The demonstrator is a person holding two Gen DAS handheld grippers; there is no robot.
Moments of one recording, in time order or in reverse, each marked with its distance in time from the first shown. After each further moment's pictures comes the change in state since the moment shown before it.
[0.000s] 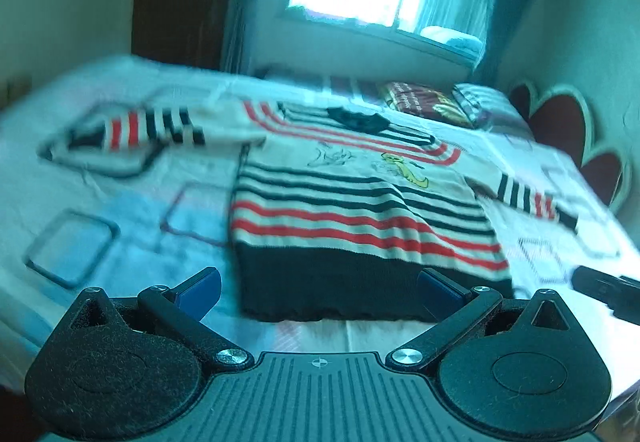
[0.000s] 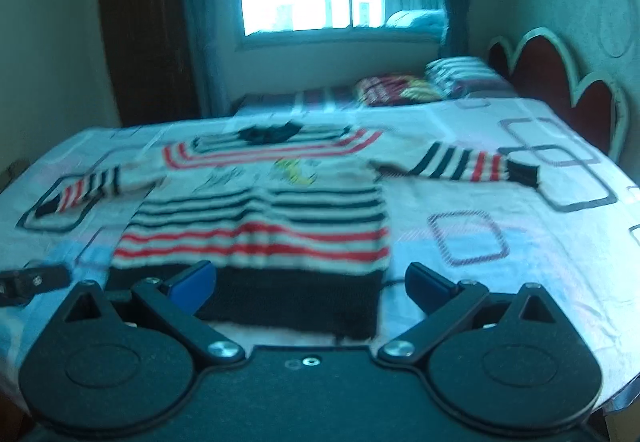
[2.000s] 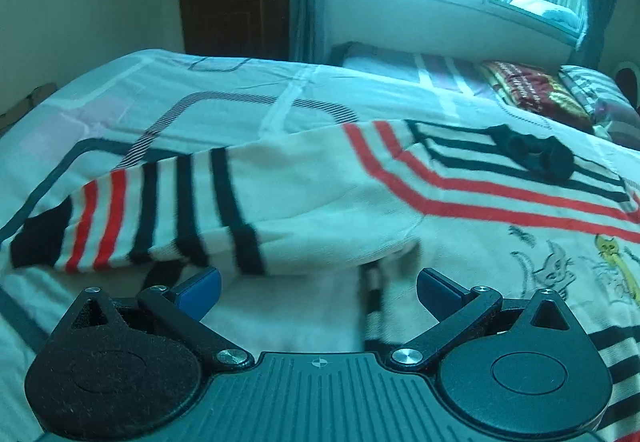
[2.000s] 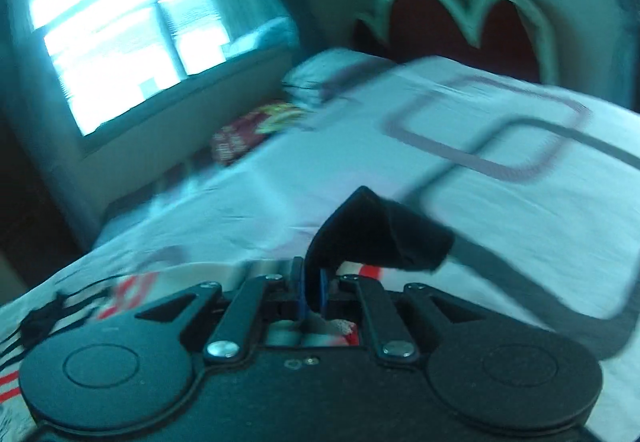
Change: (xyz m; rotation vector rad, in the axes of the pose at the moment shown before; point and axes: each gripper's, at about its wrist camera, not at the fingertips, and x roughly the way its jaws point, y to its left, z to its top) left arm 0.307 0.096 0.159 0.023 0.067 0.290; right arm 0.330 -0.252 0.122 0.385 -0.114 -0.147
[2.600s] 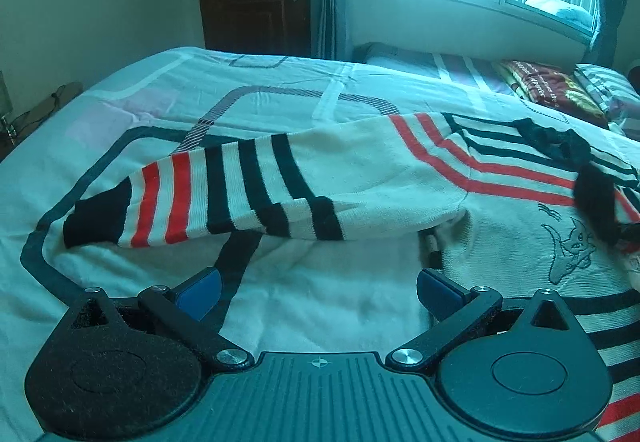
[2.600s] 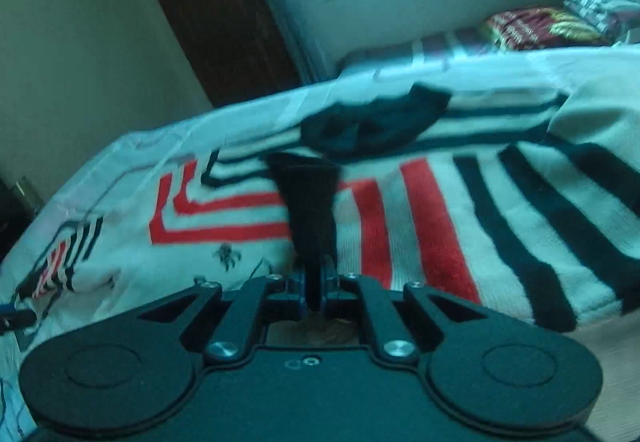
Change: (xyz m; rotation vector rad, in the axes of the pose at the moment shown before) left arm -0.027 0.037 -0.019 0.005 -0.005 0.047; right arm 0.042 0.284 -0.141 -0.320 0.379 0.562
